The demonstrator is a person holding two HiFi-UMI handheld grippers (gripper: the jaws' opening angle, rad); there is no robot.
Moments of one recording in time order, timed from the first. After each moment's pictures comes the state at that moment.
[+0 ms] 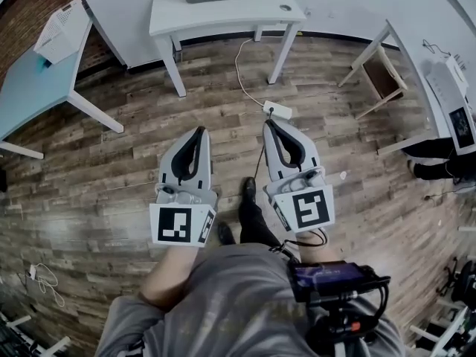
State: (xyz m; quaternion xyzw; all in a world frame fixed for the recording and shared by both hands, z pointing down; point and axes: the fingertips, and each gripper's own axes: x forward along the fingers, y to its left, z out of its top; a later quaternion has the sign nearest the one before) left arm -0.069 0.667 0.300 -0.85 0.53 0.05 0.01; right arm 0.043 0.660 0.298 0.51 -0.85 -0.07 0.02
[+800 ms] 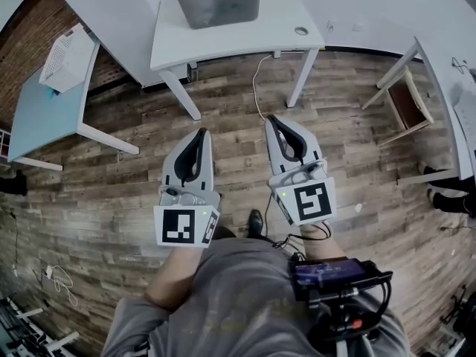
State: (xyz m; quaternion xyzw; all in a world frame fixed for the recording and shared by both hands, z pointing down) left arm -0.017 0.484 0.286 -0.83 0.56 0.01 0.04; right arm 0.094 0.457 0.299 0.48 -0.87 -0.06 -0.01
